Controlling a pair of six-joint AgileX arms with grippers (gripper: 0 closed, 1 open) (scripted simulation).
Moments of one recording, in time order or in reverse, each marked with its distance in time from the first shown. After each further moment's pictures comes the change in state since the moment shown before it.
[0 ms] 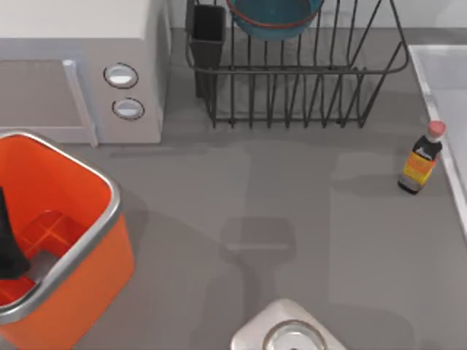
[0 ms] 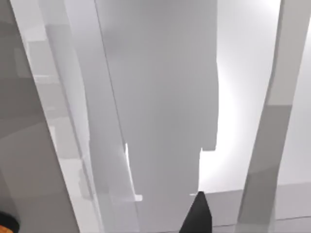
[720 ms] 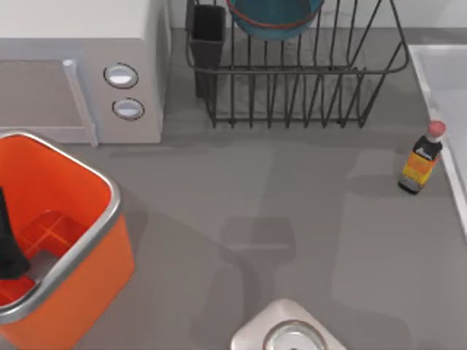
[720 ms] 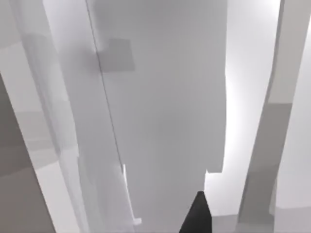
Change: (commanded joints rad) left arm 0.000 0.000 0.000 0.000 0.000 0.000; right arm 0.003 -0.020 -0.160 0.135 -0.002 0.001
